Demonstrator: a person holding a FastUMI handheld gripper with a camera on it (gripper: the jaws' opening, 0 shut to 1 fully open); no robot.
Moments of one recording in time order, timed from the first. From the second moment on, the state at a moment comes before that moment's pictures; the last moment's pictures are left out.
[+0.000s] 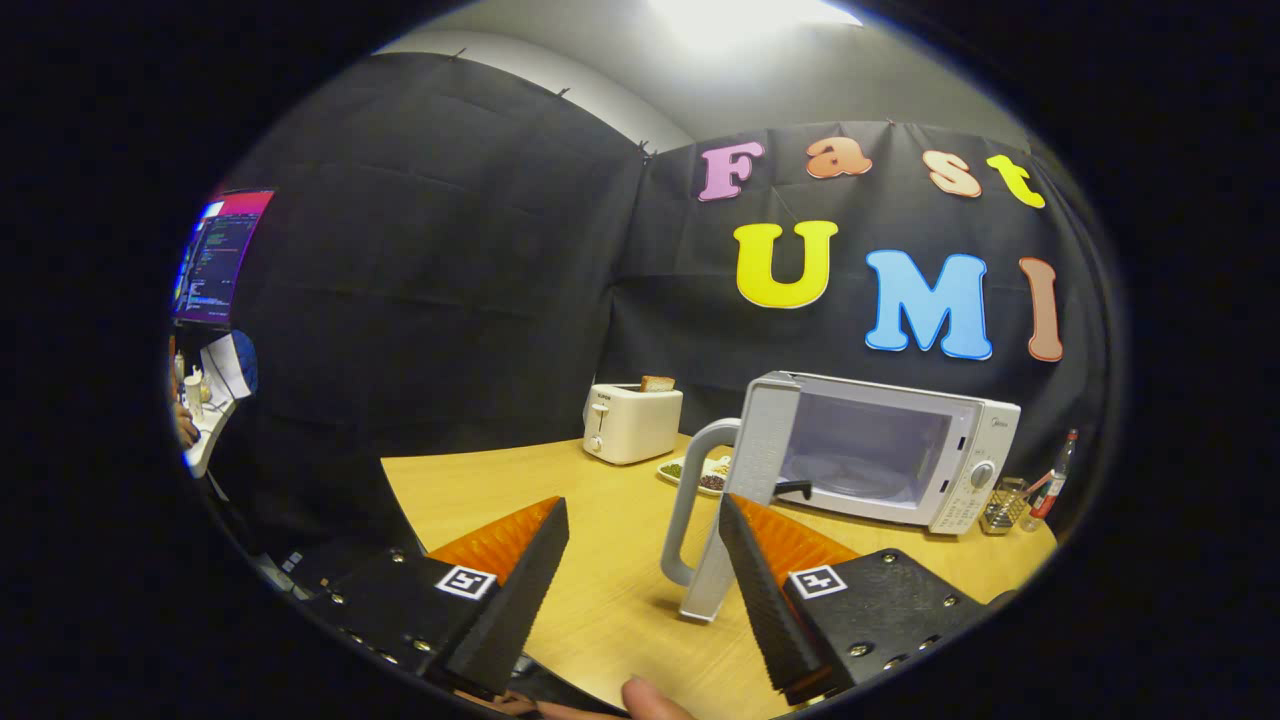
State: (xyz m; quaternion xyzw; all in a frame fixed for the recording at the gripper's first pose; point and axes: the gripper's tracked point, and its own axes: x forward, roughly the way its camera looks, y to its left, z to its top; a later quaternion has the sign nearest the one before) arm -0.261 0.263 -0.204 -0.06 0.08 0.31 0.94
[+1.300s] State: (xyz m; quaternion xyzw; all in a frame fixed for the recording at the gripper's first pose) arm -0.270 0.019 -0.345 -0.06 0.23 0.22 0.95
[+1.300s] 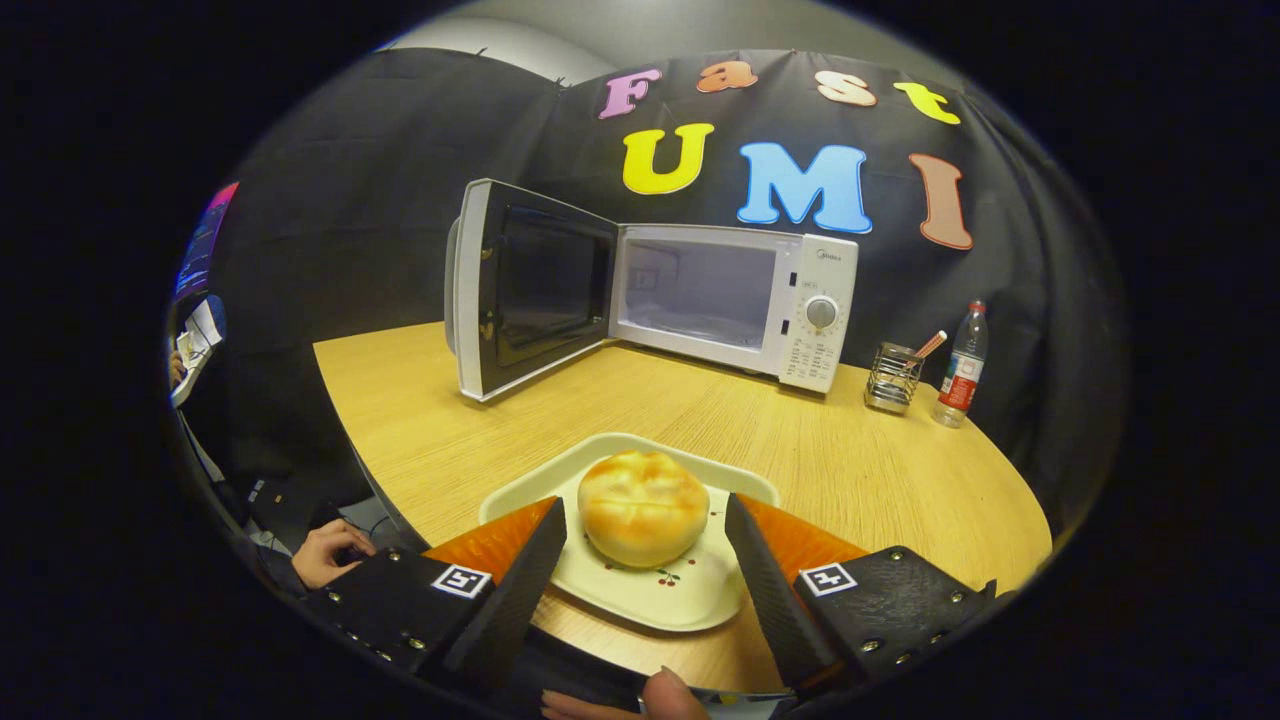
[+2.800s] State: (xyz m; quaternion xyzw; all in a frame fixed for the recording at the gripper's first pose) arm -0.129 0.084 -0.253 0.05 0.19 0.16 0.97
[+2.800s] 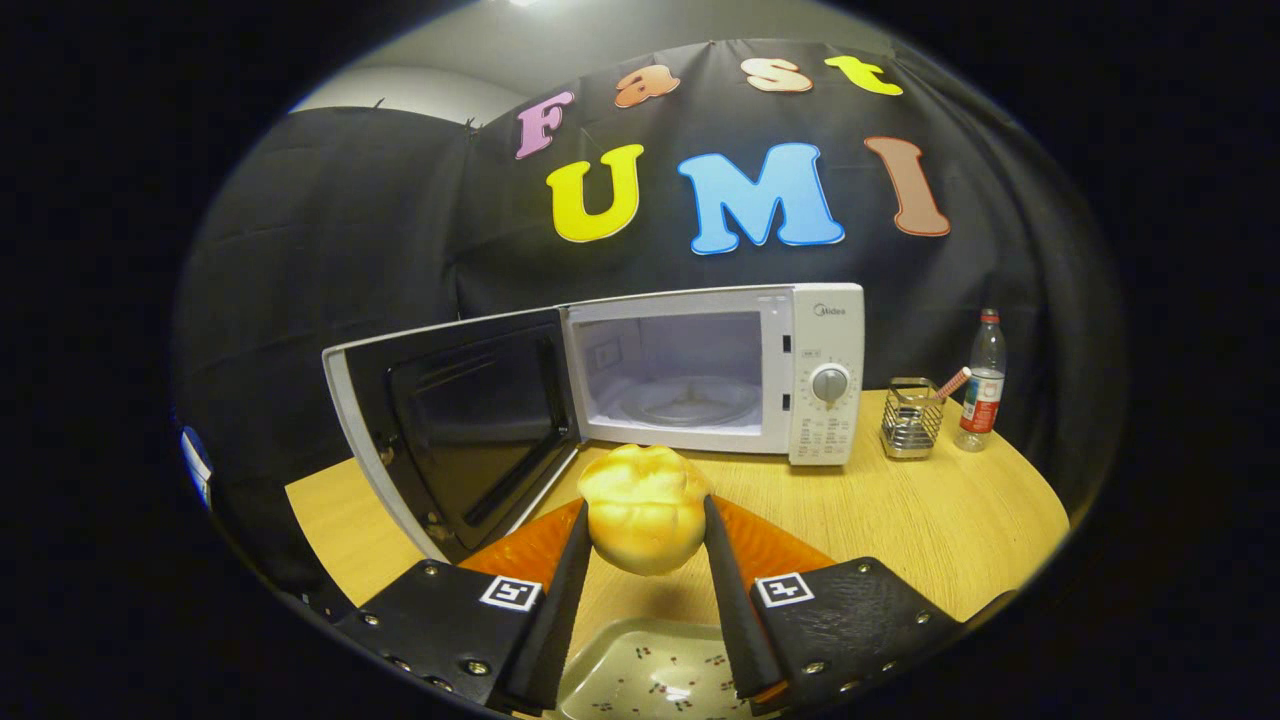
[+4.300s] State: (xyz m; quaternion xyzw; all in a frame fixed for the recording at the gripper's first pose) arm 0.142 0.174 -0.324 0.31 0.22 0.01 0.93
